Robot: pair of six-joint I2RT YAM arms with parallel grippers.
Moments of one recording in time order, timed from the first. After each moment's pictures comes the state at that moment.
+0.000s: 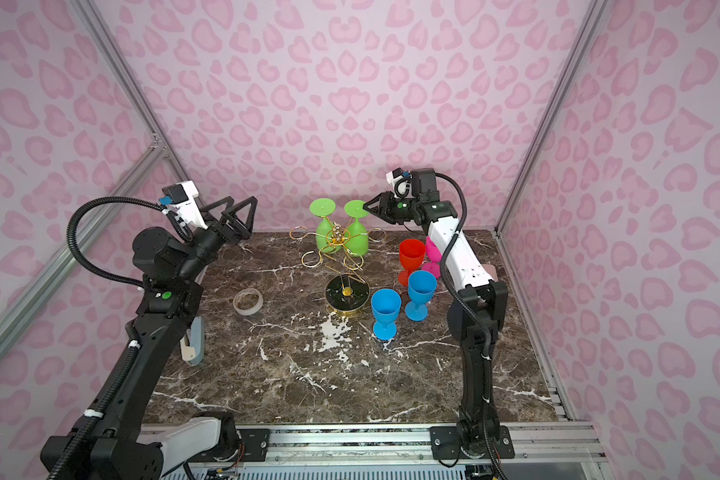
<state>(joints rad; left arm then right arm) -0.04 1.17 1.17 0.24 0.44 -0.50 0.24 2.15 2.24 -0.60 -0.76 0.59</state>
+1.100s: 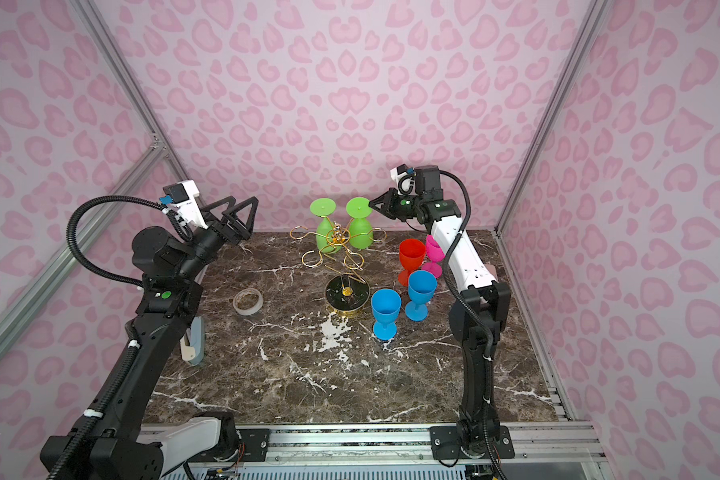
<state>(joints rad) -0.04 1.17 1.18 0.24 0.46 -0.50 0.22 2.14 2.24 -0.56 -0.75 0.63</state>
